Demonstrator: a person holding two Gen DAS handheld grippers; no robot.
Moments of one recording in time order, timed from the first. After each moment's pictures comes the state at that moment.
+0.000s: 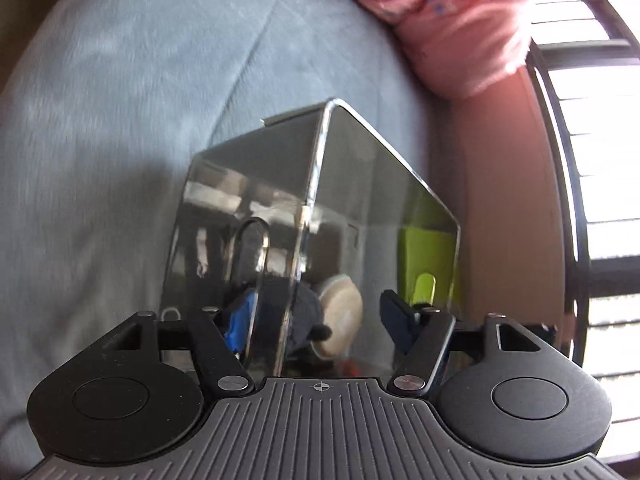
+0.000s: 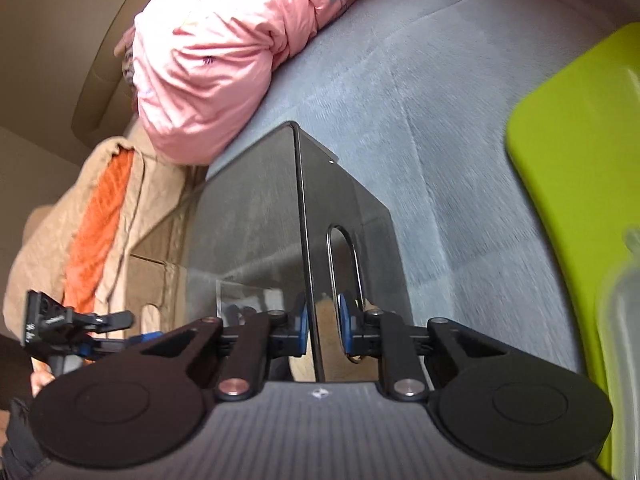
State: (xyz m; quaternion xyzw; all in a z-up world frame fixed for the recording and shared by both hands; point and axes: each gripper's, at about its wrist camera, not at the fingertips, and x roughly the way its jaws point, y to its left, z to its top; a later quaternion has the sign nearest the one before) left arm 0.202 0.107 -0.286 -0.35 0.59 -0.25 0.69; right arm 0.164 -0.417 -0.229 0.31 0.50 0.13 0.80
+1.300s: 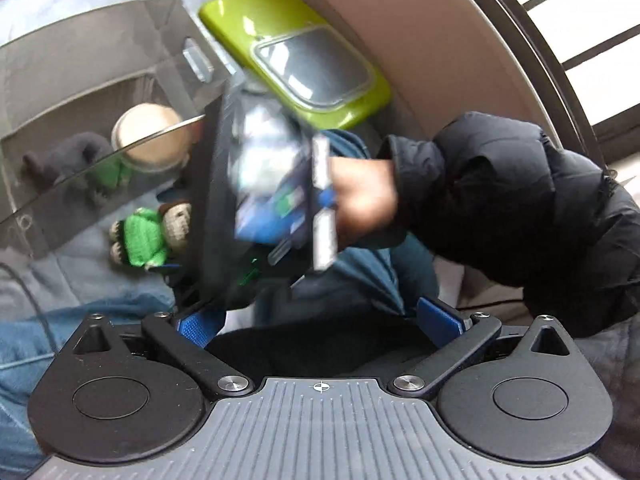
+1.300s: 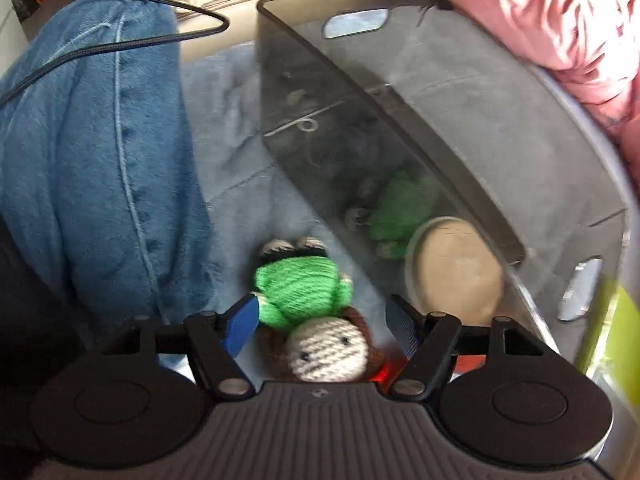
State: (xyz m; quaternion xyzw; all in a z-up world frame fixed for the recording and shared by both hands) left arm -0.064 -0.030 -0.194 -0.02 0.61 -0.44 0.66; right arm -0.027 -0.175 -0.238 -0.27 0.51 0.31 0.75
